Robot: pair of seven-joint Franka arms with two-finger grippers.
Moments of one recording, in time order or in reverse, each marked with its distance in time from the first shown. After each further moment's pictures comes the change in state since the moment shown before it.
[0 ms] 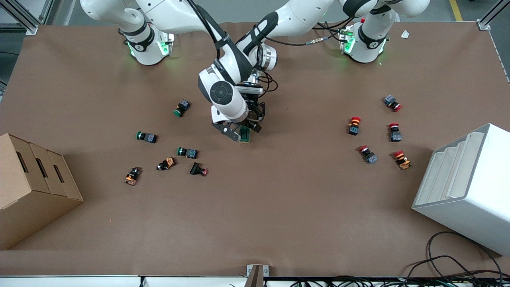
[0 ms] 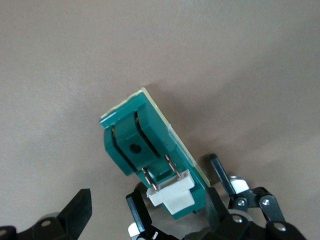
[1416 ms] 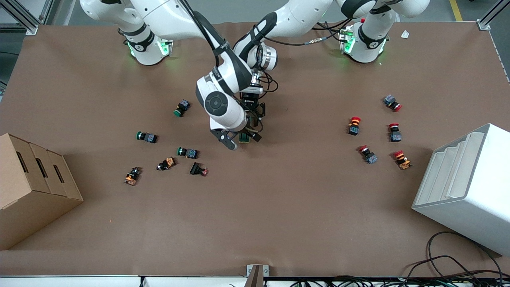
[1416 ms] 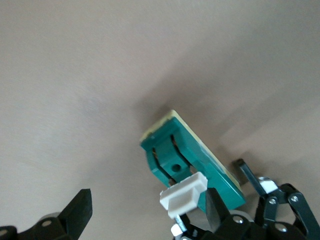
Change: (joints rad) left arm -0.006 0.008 0.001 0.000 0.018 -0.022 -0.004; right arm -0.055 0.035 -0.022 0.132 0.064 -0.077 0.034
